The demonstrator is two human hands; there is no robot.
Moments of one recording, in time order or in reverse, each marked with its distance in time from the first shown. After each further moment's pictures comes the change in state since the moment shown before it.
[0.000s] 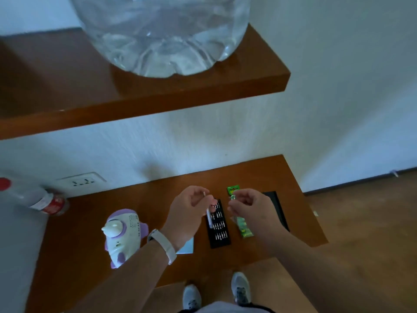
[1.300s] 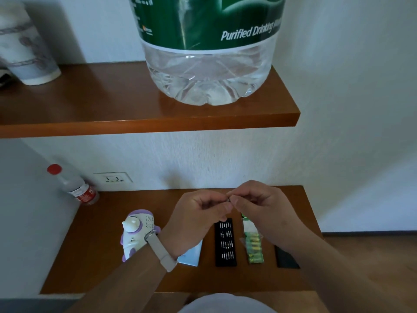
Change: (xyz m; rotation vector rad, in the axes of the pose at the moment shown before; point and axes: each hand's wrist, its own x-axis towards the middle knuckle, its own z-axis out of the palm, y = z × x) left_hand -0.048 0.077 -0.014 -0.137 0.006 0.262; right_hand -0.034 -0.105 -0.024 -0.131 -0.305 -0.484
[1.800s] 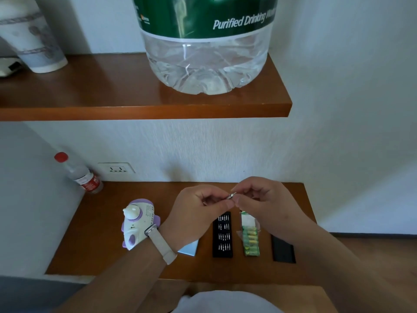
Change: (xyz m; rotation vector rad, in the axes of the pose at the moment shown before) left_hand -0.013 0.002 0.015 0.228 0.092 0.093; right_hand -0.009 0.003 -0.018 -0.119 -0.103 -0.020
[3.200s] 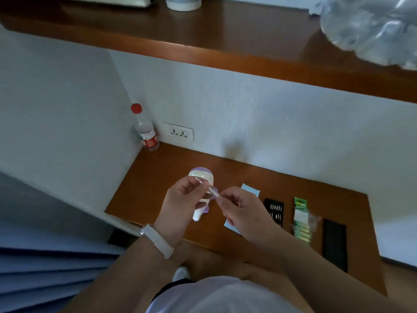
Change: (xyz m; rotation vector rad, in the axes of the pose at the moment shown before) left_hand -0.083 -0.109 -0.130 -0.400 0.405 -0.428; right_hand 0.029 -0.002 0.209 -0.084 -0.307 0.175
